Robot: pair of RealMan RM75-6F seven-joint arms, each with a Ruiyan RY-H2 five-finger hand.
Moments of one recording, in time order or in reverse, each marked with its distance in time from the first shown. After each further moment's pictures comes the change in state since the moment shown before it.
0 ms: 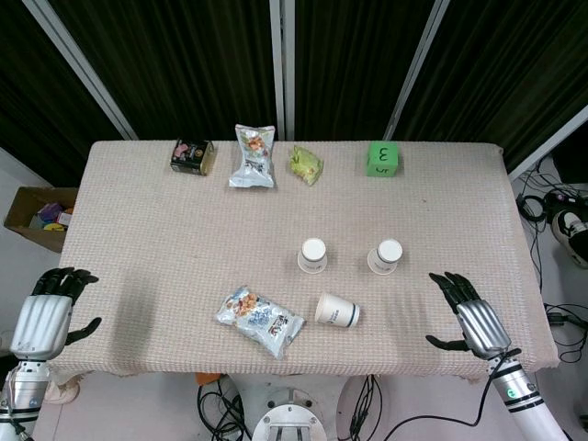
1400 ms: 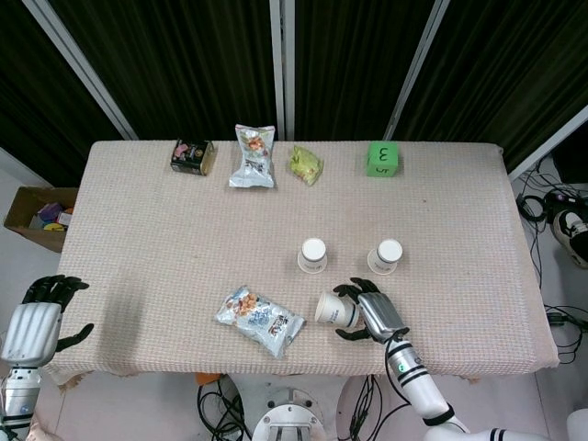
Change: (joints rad) left arm 0.030 -0.032 0.016 0.099 -0.003 0.025 -0.106; right arm 0.174 -0.422 0.135 -0.142 0.411 -0.240 -0.485
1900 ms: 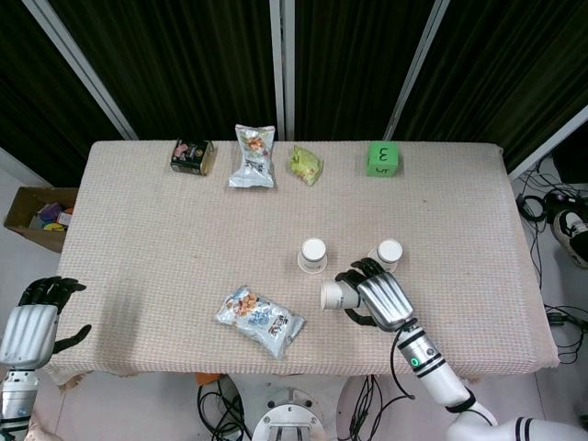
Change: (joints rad) left arm 0.009 -0.003 0.001 0.006 0.006 0.012 -0.008; right arm 0.083 0.218 0.017 -0.112 -0.245 0.045 -0.183
